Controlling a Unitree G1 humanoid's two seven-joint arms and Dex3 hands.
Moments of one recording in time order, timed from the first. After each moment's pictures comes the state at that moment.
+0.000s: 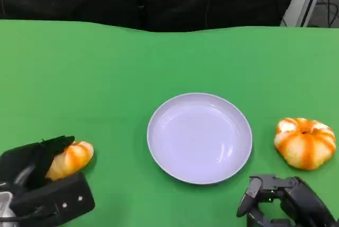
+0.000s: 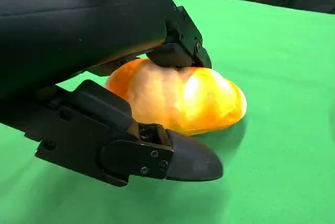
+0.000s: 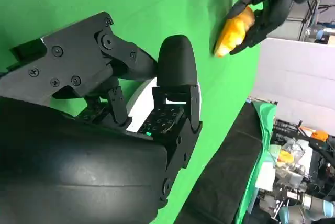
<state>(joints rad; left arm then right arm) -0.14 0.41 -0.20 0.48 0.66 -0.10 0.14 -0.02 -0.12 0.09 0.64 0.03 -0.88 0.44</state>
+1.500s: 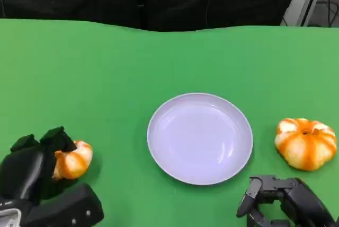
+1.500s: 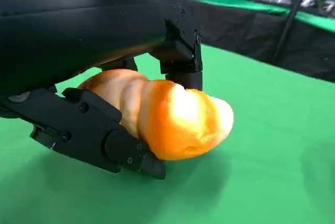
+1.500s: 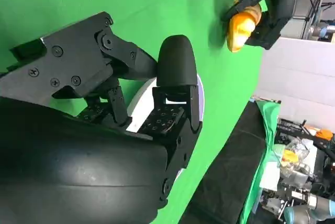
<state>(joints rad) -0.10 0.37 -0.24 0.54 0.65 -0.22 0.51 -0.01 -0.12 0.10 0.64 0.02 -0.87 0.43</state>
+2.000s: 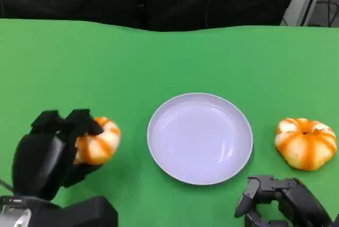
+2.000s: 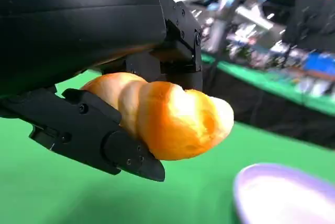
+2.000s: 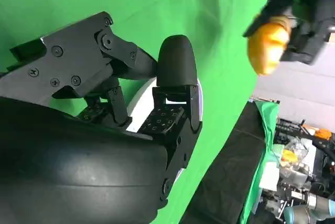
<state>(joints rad) -0.02 0.38 -0.23 0.17 0.69 -0.27 0.51 -0.01 -0.11 0.10 0.64 0.02 -0.86 0.43</state>
